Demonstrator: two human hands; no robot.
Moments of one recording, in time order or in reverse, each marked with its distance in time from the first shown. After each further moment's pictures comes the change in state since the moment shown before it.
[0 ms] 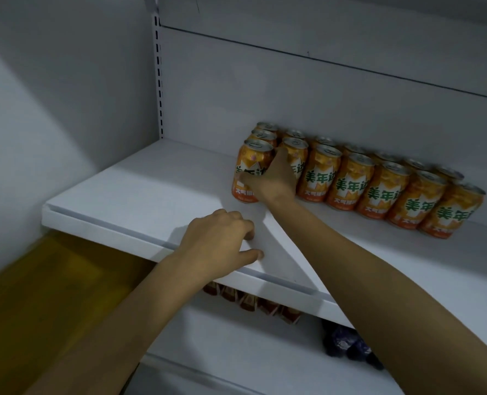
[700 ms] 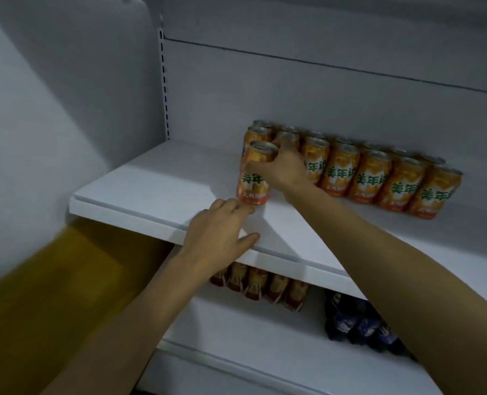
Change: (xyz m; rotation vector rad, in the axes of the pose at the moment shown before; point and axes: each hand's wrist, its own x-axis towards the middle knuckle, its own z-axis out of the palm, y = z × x) left_hand -0.033 0.019 0.006 -0.040 0.216 -0.043; right_hand -0.049 -0.024 -0.055 0.030 -0.058 -0.084
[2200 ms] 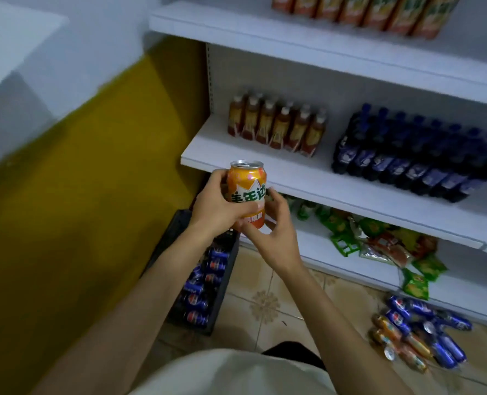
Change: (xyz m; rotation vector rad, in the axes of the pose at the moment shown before) left_hand -0.402 0.104 -0.022 -0.953 -0.095 -0.723; right_hand -0.546 0.054 0.045 0.503 -0.209 0.218
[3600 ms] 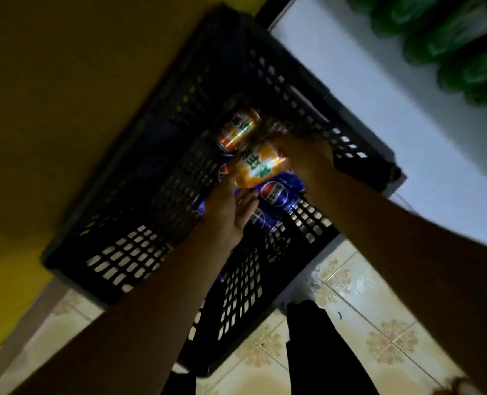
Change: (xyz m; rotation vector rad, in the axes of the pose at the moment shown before) left_hand 0.305 -0.627 0.070 -0.920 0.569 -1.276; right_hand 0.338 0.588 0.286 -0.404 -0.375 0.896
